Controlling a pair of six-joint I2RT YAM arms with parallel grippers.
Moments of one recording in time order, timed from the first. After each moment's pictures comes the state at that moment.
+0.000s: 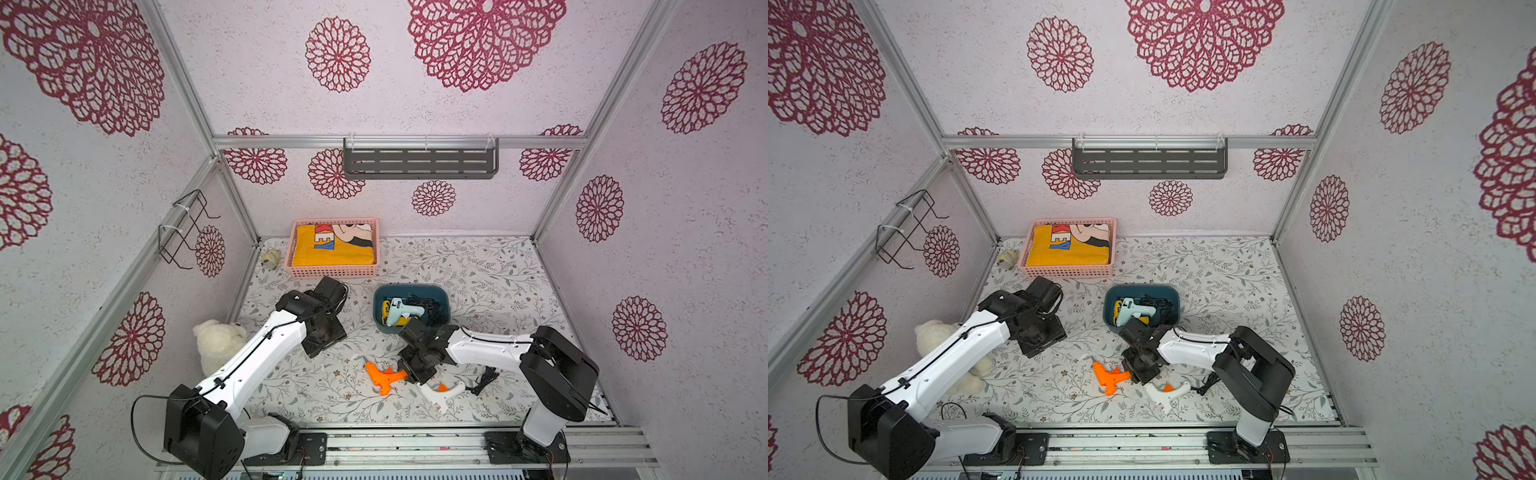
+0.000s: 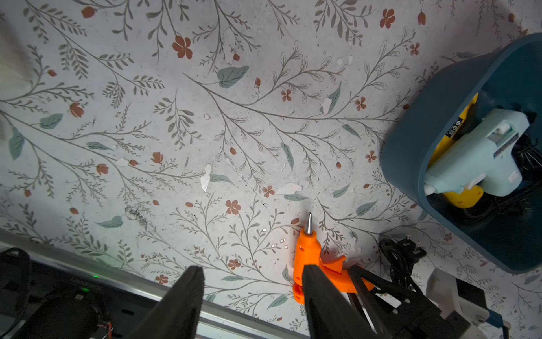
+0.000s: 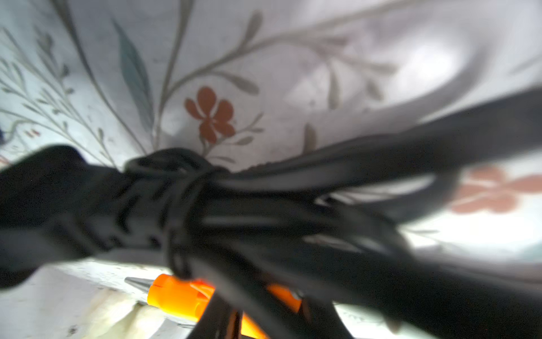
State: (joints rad) left arm -0.45 1.32 1.13 -1.19 -0.08 -1.01; right arm 0.95 1.70 0.97 -0.51 -0.21 1.78
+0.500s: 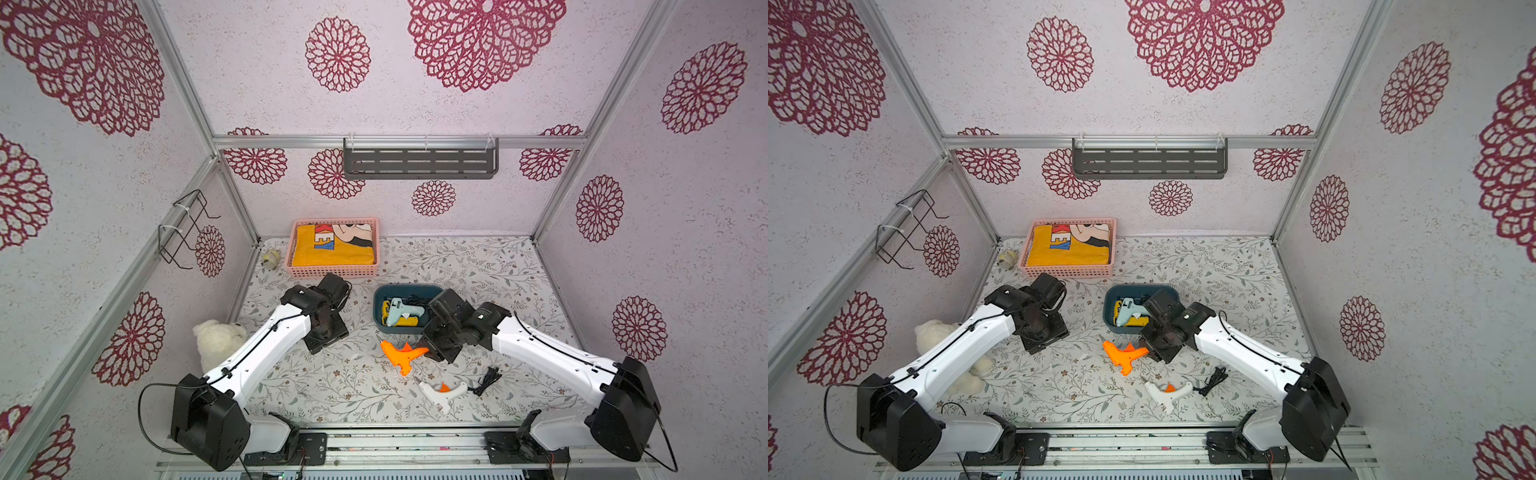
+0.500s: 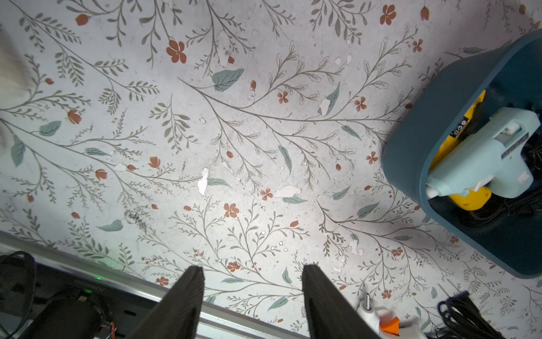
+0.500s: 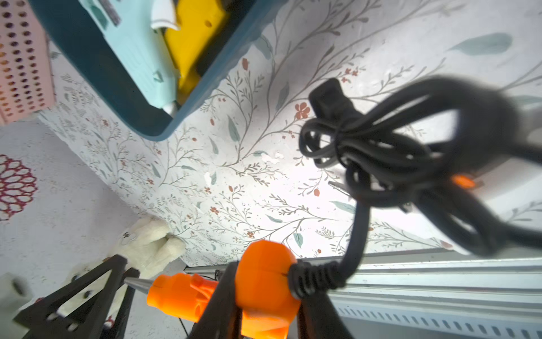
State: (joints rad) left arm -0.45 1.38 1.17 -1.19 -0.08 -0.99; right arm 0.80 1.38 1.11 -0.83 -0.22 1.53
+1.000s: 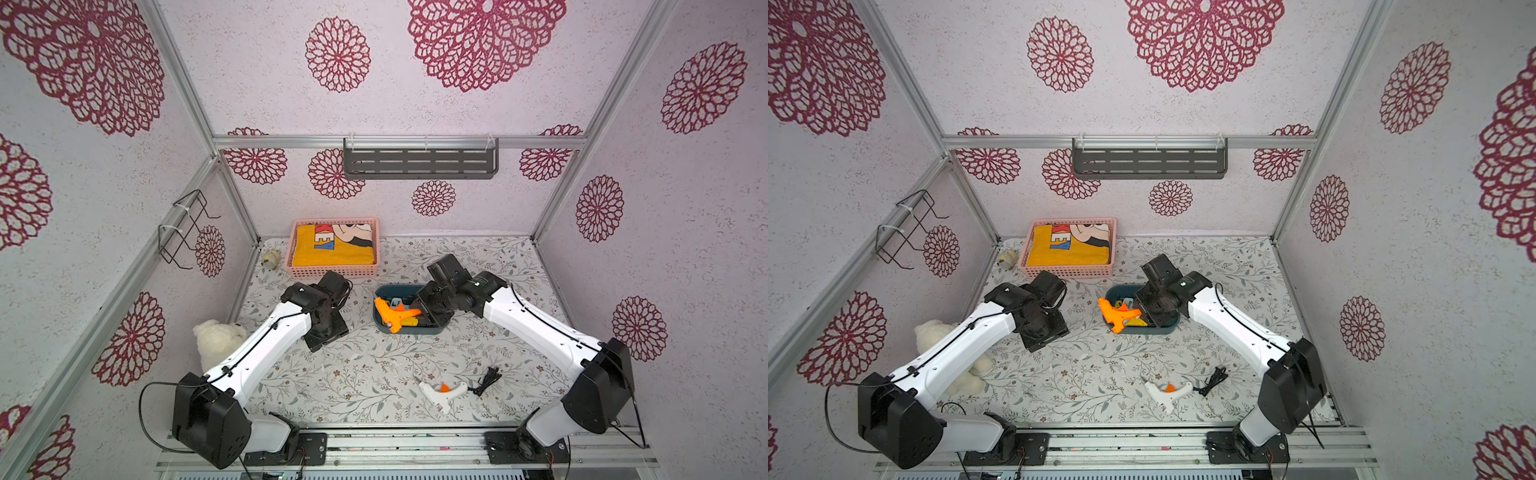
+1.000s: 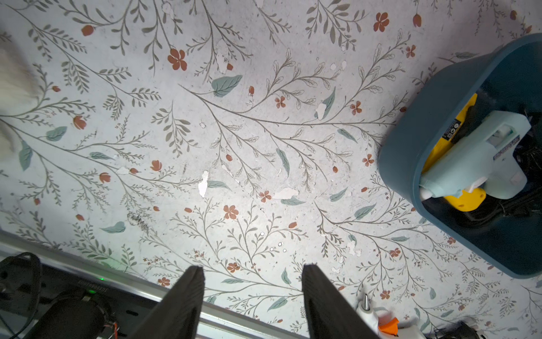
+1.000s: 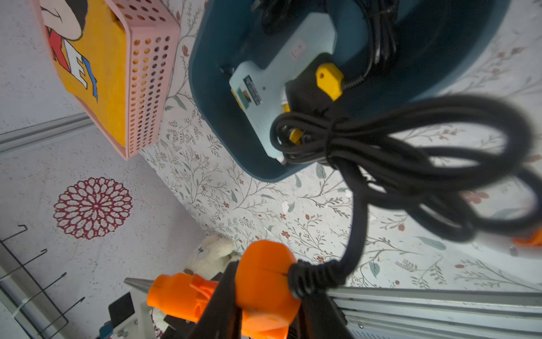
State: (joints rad) left arm -0.45 1.38 1.19 -1.21 -0.09 -0.99; right arm 0.69 1.58 1.41 -0.80 -0.18 1.53
